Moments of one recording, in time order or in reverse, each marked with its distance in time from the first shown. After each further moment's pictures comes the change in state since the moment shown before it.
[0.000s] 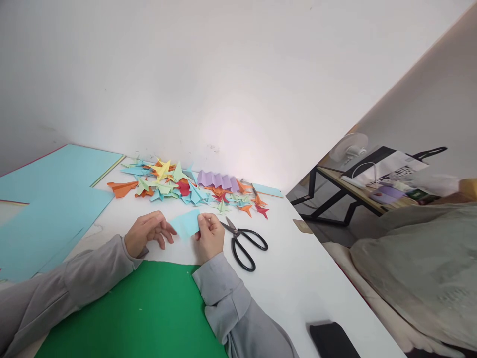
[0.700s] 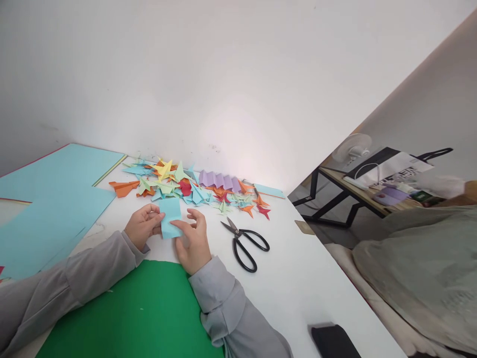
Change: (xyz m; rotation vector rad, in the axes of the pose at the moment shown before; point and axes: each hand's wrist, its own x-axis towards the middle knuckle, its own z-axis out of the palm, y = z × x) left_hand 0.013 -0.006 -0.006 -0.128 0.311 0.000; right_hand -0.023 -0.010 0.007 -0.667 -0.385 -0.658
